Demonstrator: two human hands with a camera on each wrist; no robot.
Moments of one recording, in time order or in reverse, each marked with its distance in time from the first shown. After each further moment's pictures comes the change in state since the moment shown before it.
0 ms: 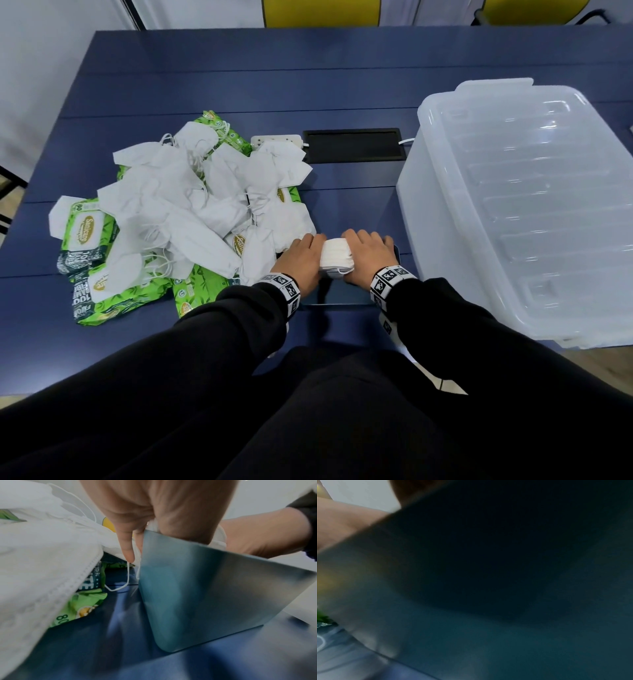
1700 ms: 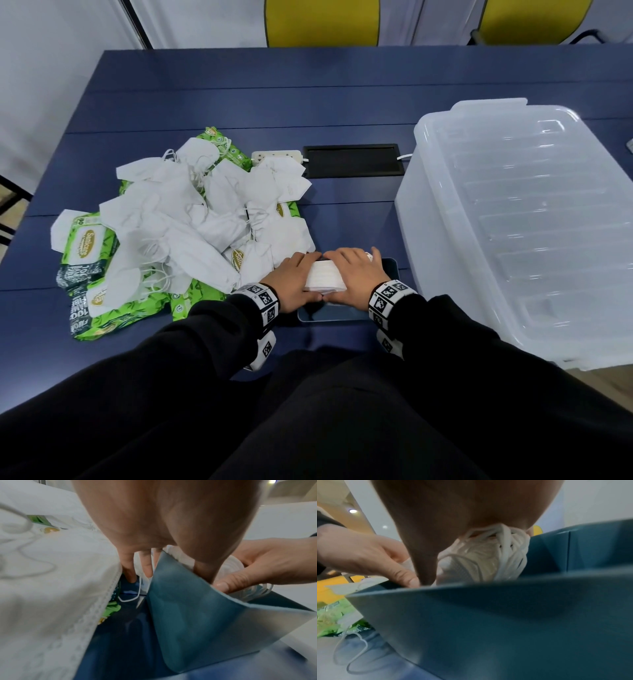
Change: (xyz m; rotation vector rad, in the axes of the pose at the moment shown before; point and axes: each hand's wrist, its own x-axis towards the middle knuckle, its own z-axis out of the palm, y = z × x) left_hand -0.005 -0.022 -0.010 -0.179 -0.171 -0.009; right_hand -0.008 -0.005 -0.012 0.121 -0.057 -0.213
